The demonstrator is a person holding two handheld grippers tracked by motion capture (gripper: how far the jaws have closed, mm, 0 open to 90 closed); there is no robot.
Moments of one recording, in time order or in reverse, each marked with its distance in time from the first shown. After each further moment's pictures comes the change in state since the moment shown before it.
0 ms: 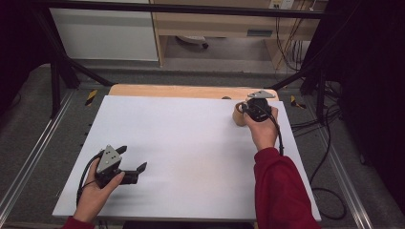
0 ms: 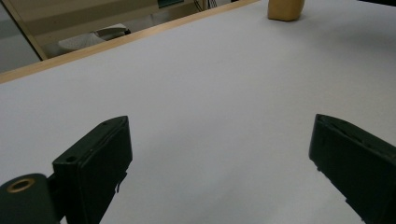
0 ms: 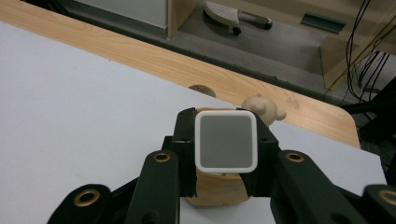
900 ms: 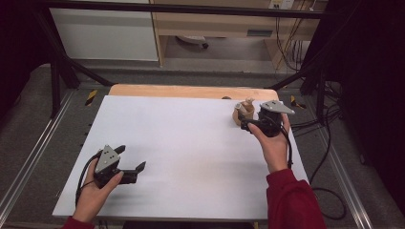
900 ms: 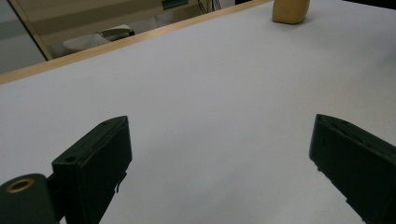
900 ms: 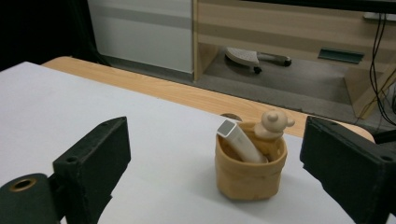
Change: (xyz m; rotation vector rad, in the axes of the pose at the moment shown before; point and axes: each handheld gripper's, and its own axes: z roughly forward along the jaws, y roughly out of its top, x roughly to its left) left arm 0.002 0.000 -0.003 -0.010 0.017 -0.017; right arm 0.008 -0.018 -0.074 -0.210 0.119 0.083
